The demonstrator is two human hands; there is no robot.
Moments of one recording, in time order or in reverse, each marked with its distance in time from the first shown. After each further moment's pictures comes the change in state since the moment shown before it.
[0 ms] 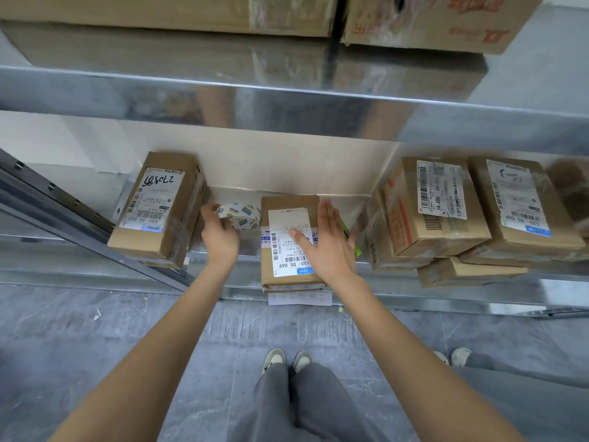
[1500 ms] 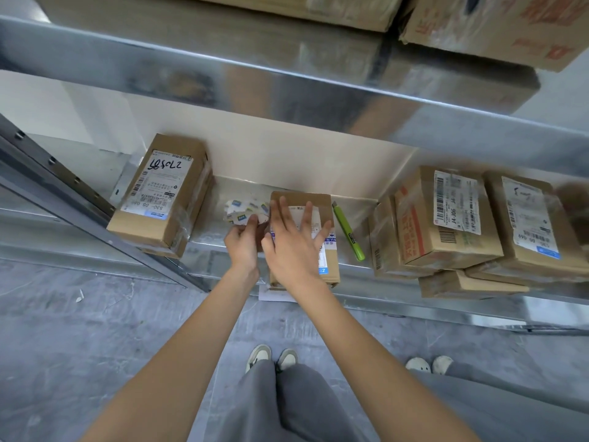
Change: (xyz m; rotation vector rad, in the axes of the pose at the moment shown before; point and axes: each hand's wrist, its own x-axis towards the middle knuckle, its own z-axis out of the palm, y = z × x) left_hand -0.020 -0.018 0.036 -0.708 -0.027 -0.451; right_hand -0.010 -0.076 0.023 -0.255 -0.019 -0.153
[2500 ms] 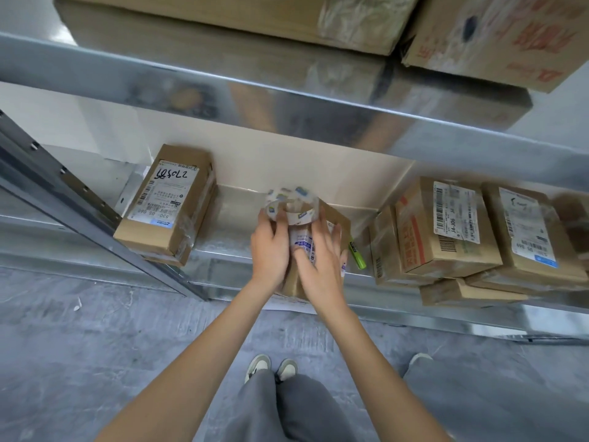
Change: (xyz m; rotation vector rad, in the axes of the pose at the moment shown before) left_hand -0.052 0.029 0.027 0.488 -0.159 0.490; right_hand -0.029 0.029 -0.011 0.647 0.172 0.111
